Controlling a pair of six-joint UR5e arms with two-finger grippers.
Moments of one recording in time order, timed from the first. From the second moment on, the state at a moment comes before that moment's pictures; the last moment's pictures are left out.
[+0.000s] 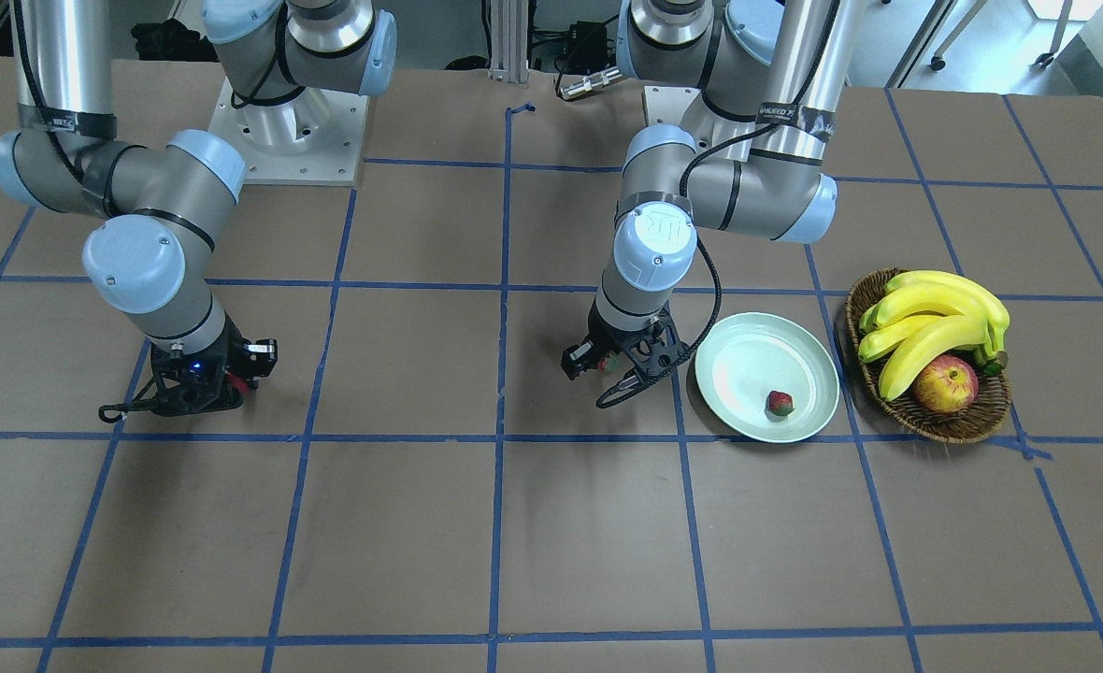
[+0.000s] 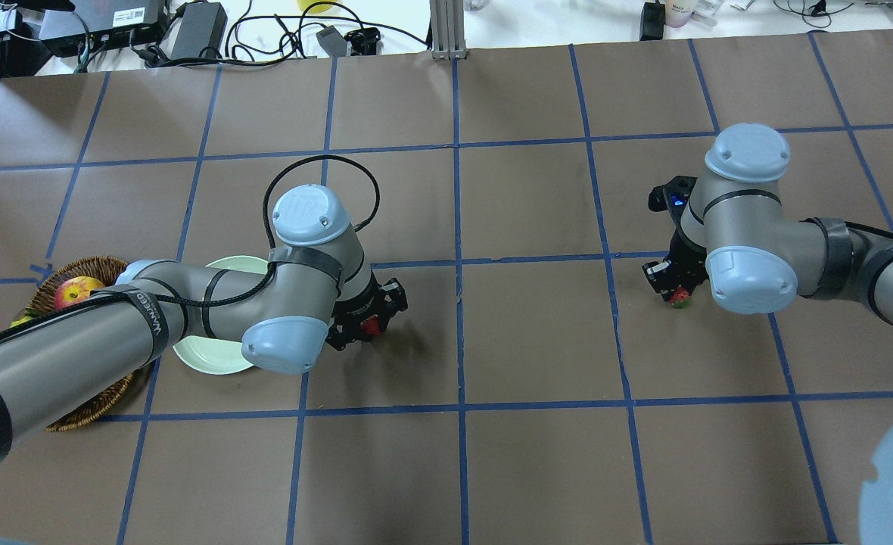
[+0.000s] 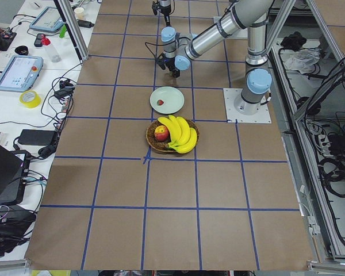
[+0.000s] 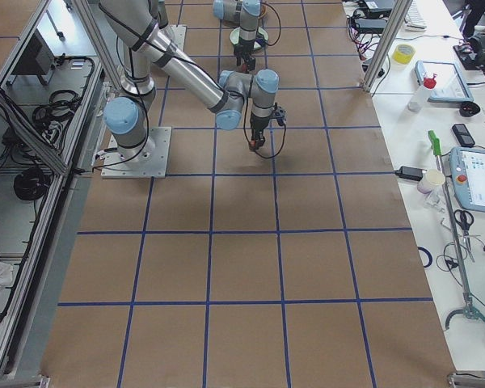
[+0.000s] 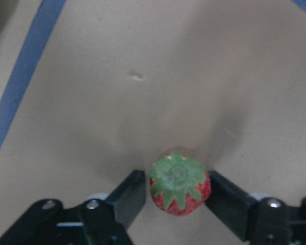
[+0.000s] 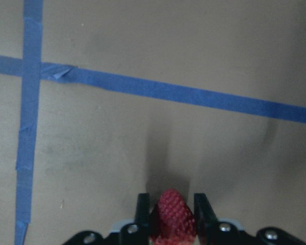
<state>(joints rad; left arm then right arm) -1.76 -1.91 -2.09 -0.81 1.50 -0.76 1.40 -1.28 2.08 -2.30 -1.65 -0.34</state>
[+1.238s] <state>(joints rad) -1.49 -1.80 -2.02 -0.83 1.68 -0.06 1.75 -1.23 1.80 -2.09 -1.41 0.28</state>
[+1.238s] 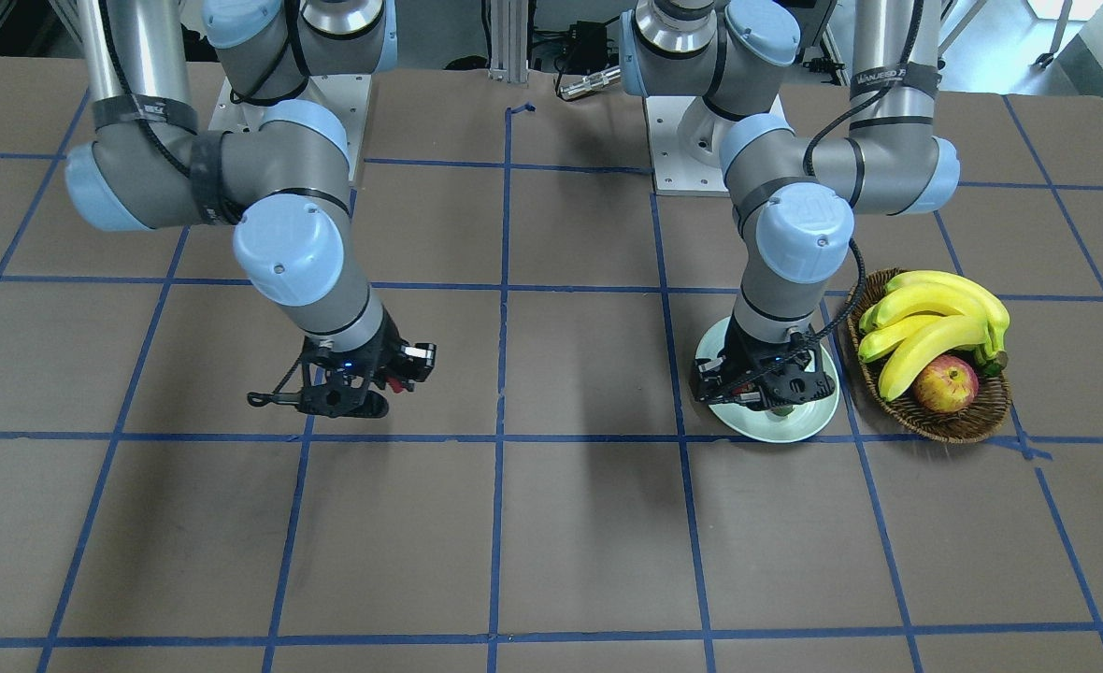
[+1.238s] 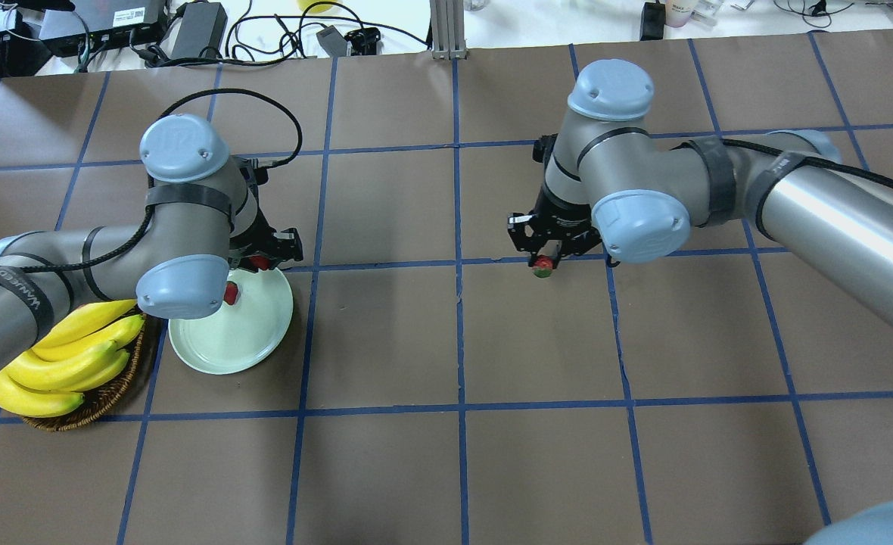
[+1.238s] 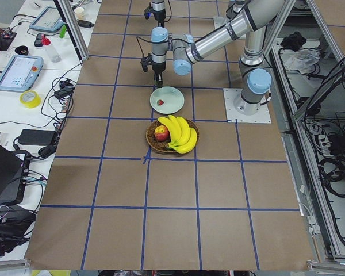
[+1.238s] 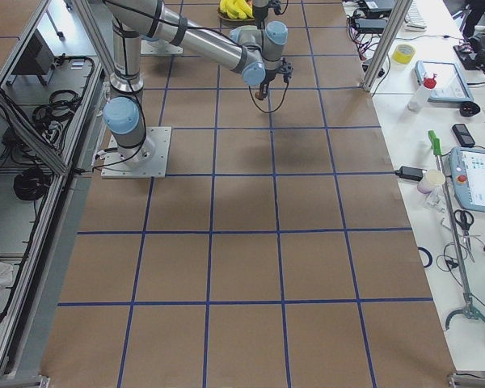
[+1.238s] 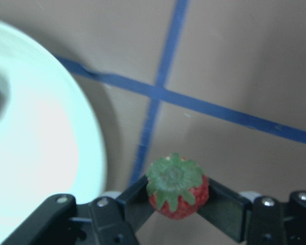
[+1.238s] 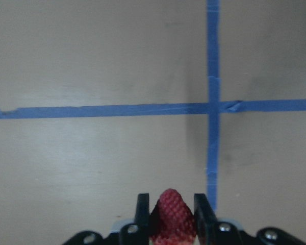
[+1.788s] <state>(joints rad) -1.30 -1.80 -2.09 -0.86 1.62 0.21 1.92 -1.04 1.65 -2.23 -1.21 0.46</state>
